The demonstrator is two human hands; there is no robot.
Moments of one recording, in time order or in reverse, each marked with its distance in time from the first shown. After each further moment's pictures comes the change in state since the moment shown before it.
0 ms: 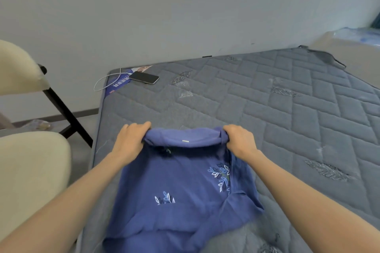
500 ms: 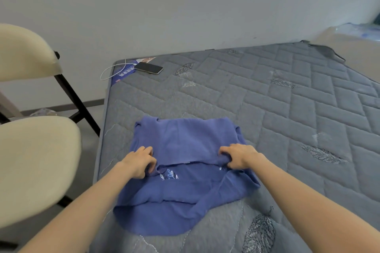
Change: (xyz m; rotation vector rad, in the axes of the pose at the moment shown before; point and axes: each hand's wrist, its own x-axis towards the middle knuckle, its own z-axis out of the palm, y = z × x) left_hand -0.087 0.015 0.031 0.090 -0.694 0.110; right_hand -0.068 -0.001 0.023 -0.201 -0.511 -0.137
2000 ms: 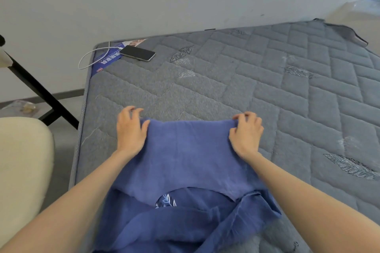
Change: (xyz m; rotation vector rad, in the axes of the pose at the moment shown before) left_hand 0.125 -0.038 -0.022 -0.554 0.816 -0.378; right_hand 0.115 0.014 0.001 0.393 0.753 0.473
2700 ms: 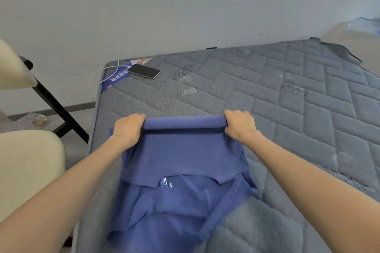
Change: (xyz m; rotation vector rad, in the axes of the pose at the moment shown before) left_hand 0.037 0.030 -0.073 0.537 -0.331 0.166; right_hand 0.051 -0.046 -0.075 -0.363 -0.291 -0.376
